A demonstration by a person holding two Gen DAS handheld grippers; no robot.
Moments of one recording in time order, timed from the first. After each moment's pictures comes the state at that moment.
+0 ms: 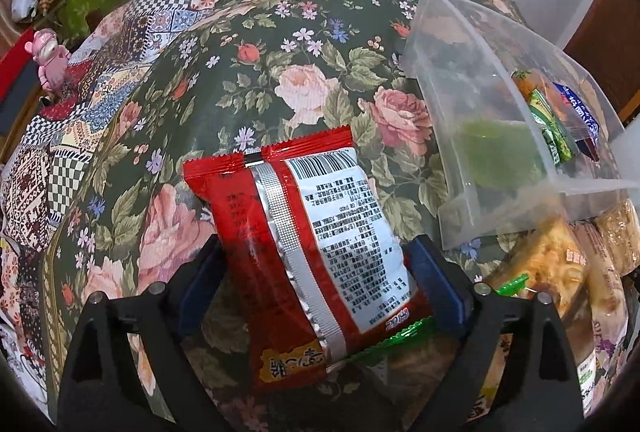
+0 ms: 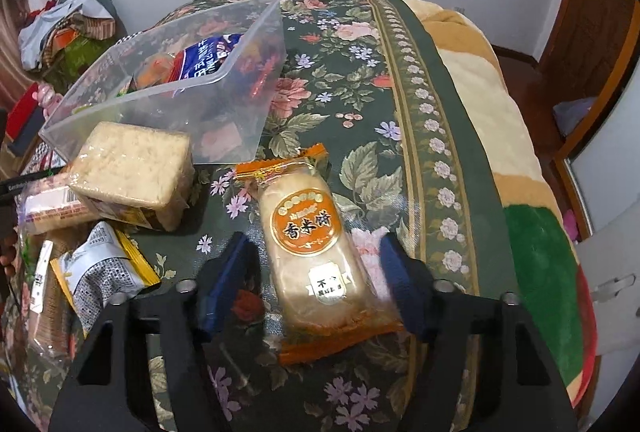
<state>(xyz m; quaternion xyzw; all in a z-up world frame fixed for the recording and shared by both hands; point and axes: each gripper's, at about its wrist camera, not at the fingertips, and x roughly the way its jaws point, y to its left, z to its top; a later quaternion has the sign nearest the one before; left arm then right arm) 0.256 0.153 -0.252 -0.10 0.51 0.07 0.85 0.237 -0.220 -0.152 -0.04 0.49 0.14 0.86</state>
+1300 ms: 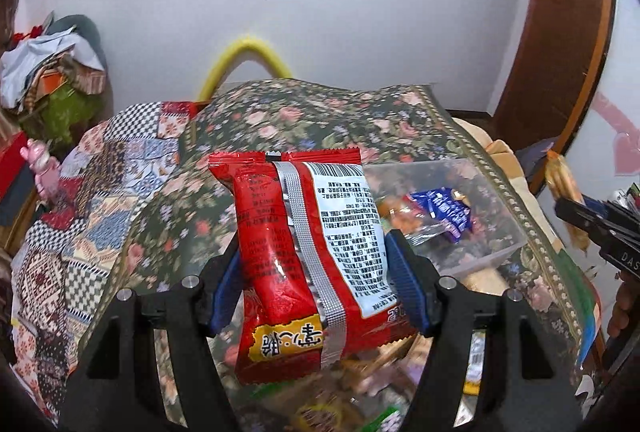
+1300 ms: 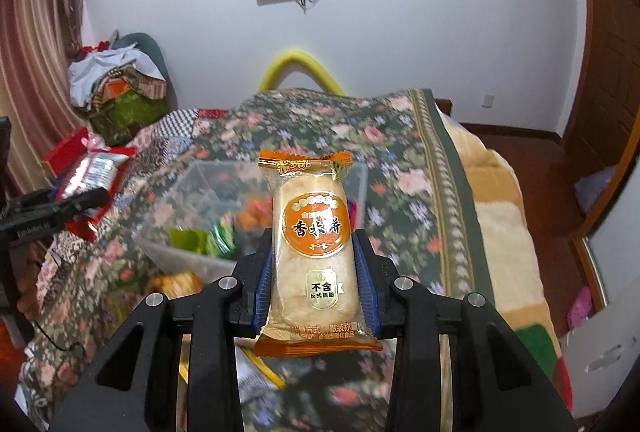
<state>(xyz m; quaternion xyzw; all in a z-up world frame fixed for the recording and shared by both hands) 0.238 0.086 -0.102 -0.04 0.36 0.00 0.93 0.250 -0.168 -0.042 -0.02 0.35 0.21 0.91</state>
